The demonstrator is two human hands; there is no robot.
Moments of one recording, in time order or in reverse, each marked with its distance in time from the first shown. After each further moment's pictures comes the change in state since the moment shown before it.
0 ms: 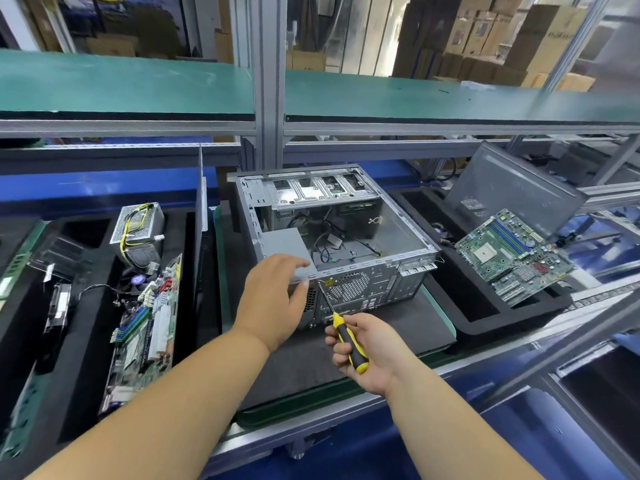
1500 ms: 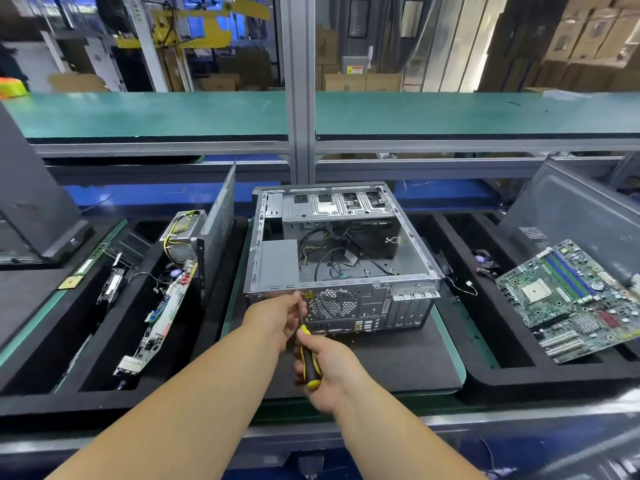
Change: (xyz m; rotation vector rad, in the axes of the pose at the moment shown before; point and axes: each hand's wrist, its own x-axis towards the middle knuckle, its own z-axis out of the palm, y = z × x) left_hand 0.022 0.075 0.051 -1.052 0.271 -1.326; right_hand 0.004 -0.012 -0.017 -0.150 -0.161 0.087
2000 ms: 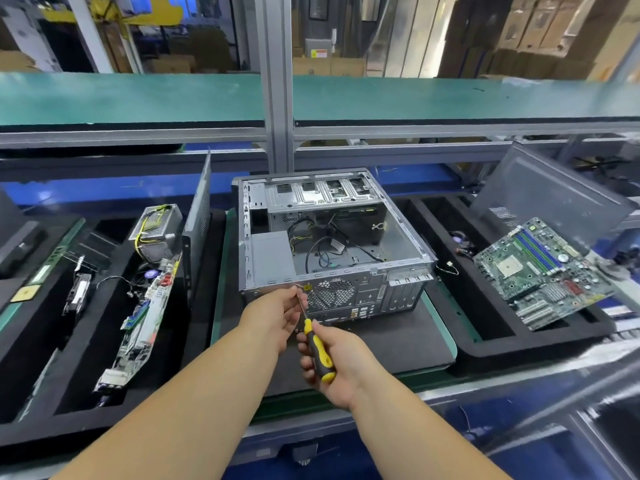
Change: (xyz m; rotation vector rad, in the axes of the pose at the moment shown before) left_hand 0.007 0.001 -0.012 -0.015 -0.095 -0.061; right_hand -0.002 0.002 0.002 0.022 0.063 -0.021
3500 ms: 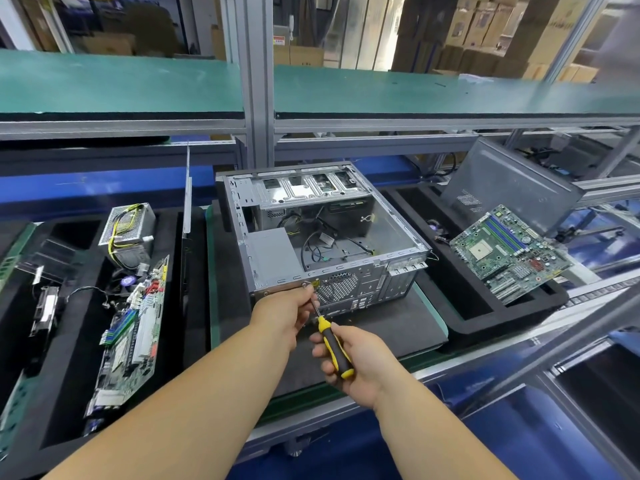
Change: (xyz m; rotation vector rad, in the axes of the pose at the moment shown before) left_hand 0.019 0.003 -0.016 0.110 -0.143 0.011; right_hand -0.009 0.012 0.010 -0.083 0.122 -0.065
